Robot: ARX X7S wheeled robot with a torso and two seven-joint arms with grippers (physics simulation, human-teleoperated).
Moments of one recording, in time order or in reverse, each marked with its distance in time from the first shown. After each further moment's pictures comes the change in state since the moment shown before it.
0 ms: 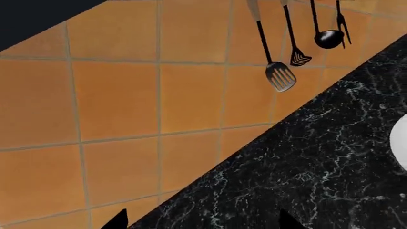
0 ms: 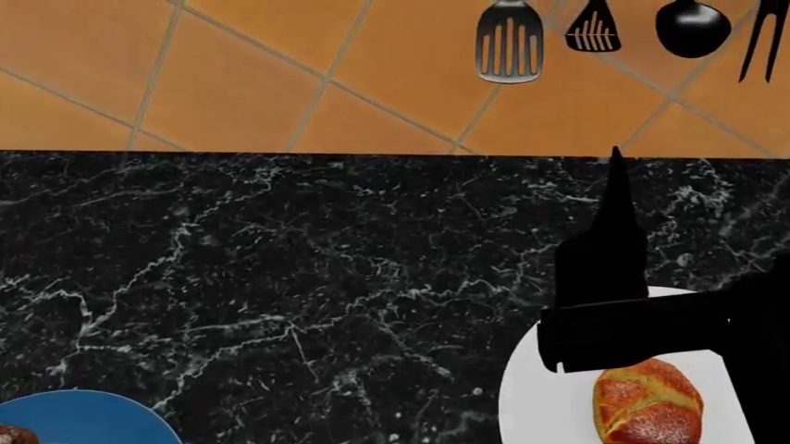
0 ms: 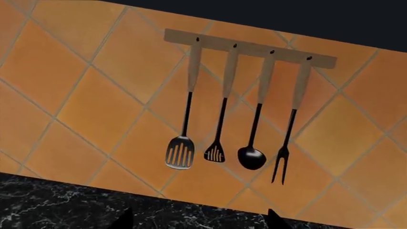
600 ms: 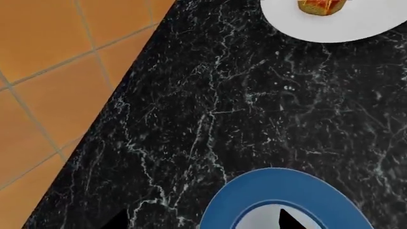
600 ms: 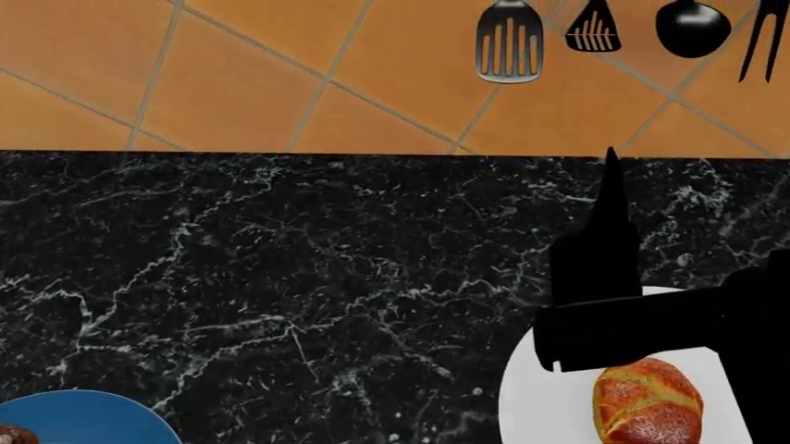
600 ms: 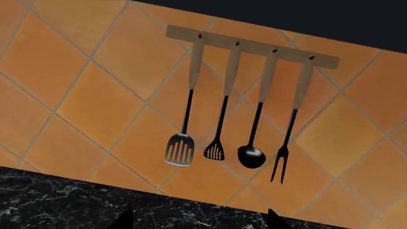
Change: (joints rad) left arm -0.342 -0.012 0.610 0.000 0.650 -0.004 1.153; right arm 0.042 0.020 -0.059 0.012 0.016 -0.010 0.015
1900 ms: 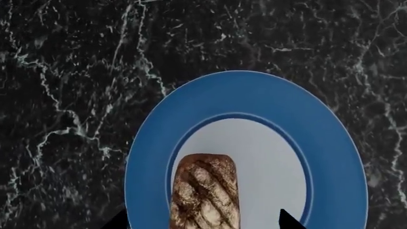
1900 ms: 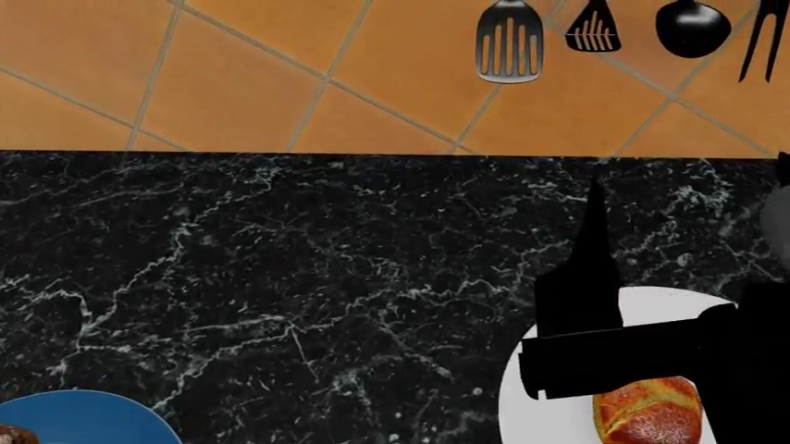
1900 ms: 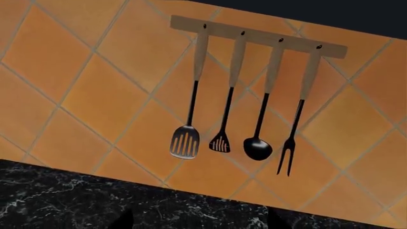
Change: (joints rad) left arm 0.134 -0.117 0.299 0.111 0.157 0.105 0.147; right arm -0.125 -0.016 0.047 -0.055 -0.087 -0.027 -0.061
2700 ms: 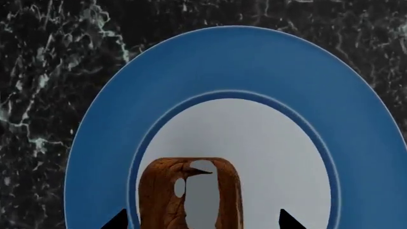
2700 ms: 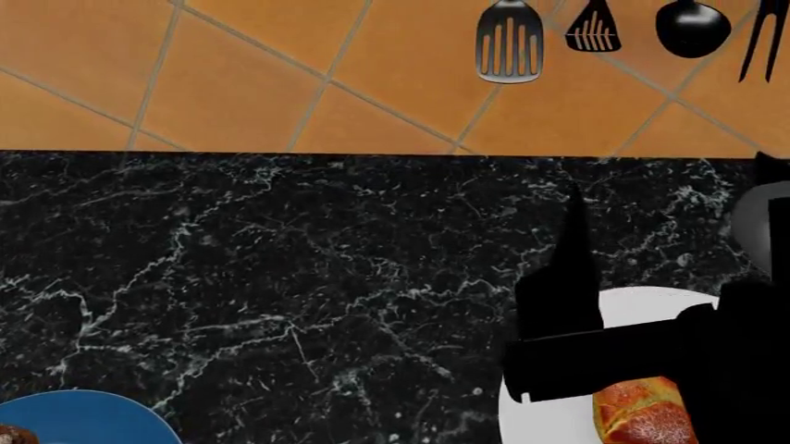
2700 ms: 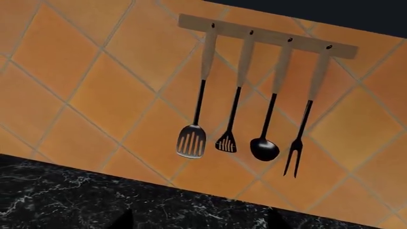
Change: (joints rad) left arm 0.216 0.035 0.079 -0.074 0.024 0.105 -0.113; right arm 0.024 -0.006 -0.045 -0.001 -0.002 -0.010 0.002
